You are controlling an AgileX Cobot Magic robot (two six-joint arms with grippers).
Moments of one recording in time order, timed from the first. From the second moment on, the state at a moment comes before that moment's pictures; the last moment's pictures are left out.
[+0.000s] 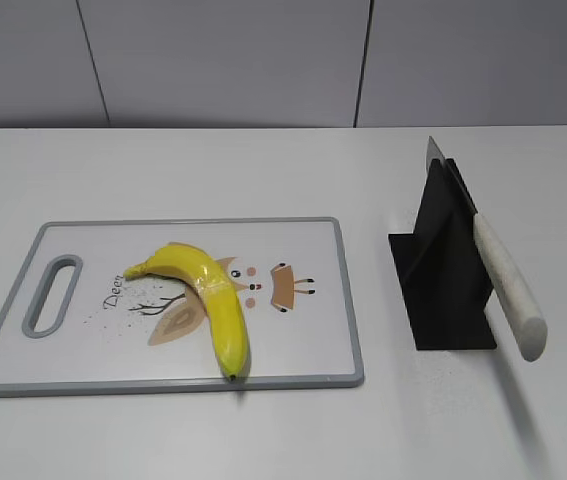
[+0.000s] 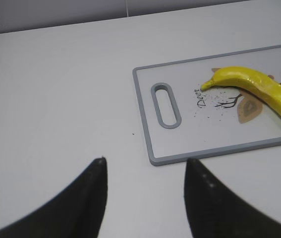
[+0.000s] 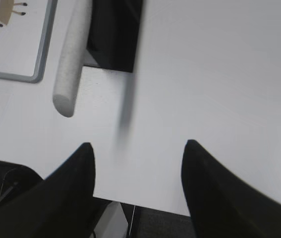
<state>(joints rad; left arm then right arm) -0.09 0.00 -0.49 -0.07 1.08 0.21 0.16 0.77 -0.82 0.12 1.11 0.02</state>
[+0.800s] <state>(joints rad) -0.09 0.00 -0.49 -0.07 1.08 0.21 0.40 1.37 -0.98 0.20 1.03 0.15</state>
